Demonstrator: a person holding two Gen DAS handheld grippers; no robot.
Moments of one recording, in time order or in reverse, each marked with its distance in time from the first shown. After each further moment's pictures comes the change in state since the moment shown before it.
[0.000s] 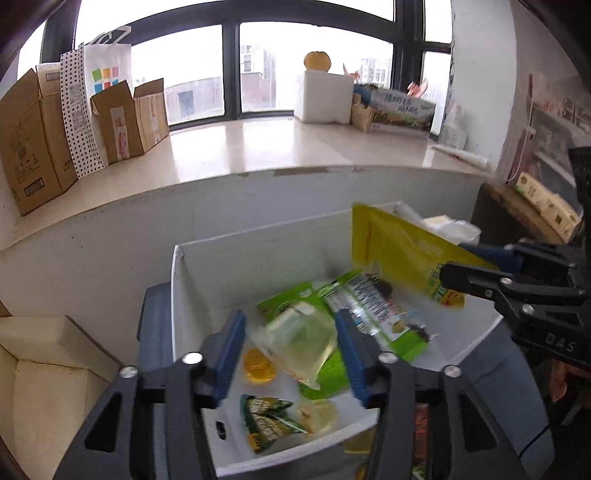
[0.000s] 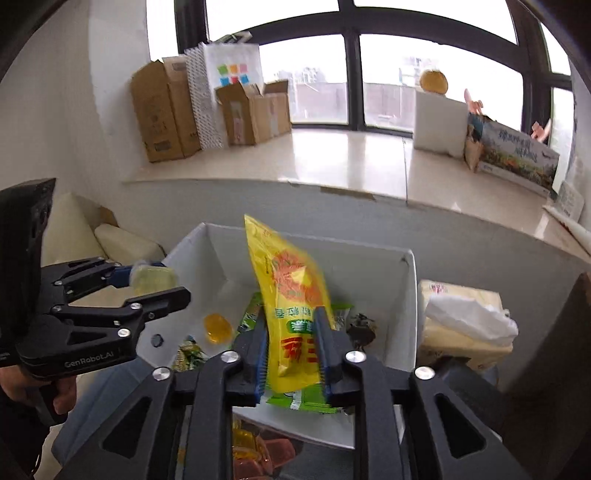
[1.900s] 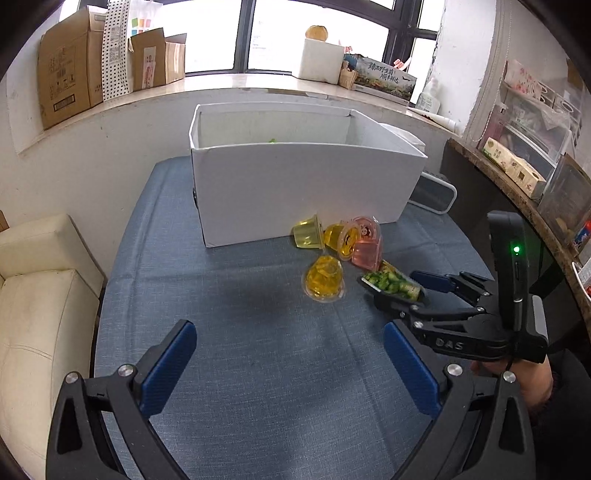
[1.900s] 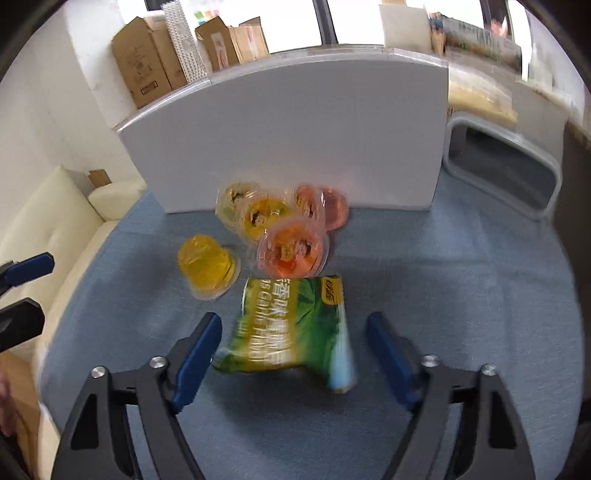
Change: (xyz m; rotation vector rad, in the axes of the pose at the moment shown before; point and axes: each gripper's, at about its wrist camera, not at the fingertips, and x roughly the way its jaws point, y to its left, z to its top) left arm -0.105 -0.034 -0.188 -0.102 0.079 -0.082; right arm -0.005 0.041 -0.200 0.117 0.146 -0.001
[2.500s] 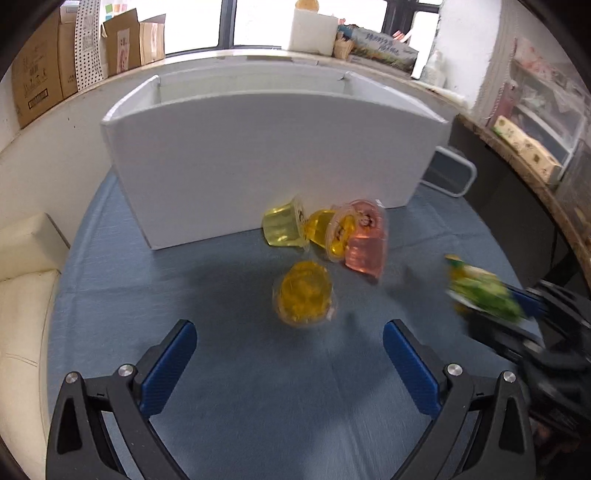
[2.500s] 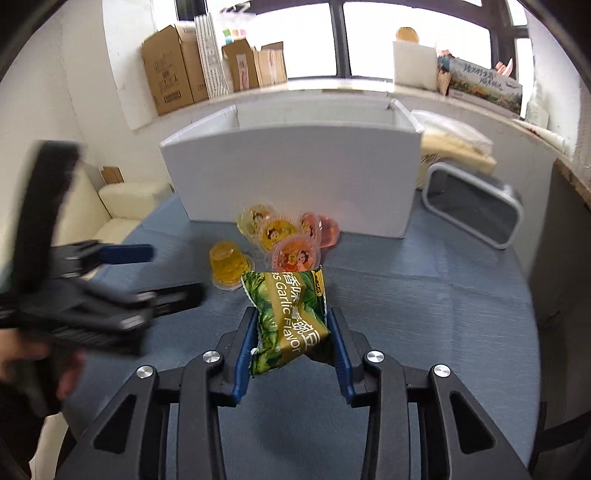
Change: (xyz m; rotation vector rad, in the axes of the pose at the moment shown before) left arm 0.082 -0.027 0.019 0.018 0.083 0.018; right arm -0.074 -0.002 -0.015 -0.061 -0.099 0.012
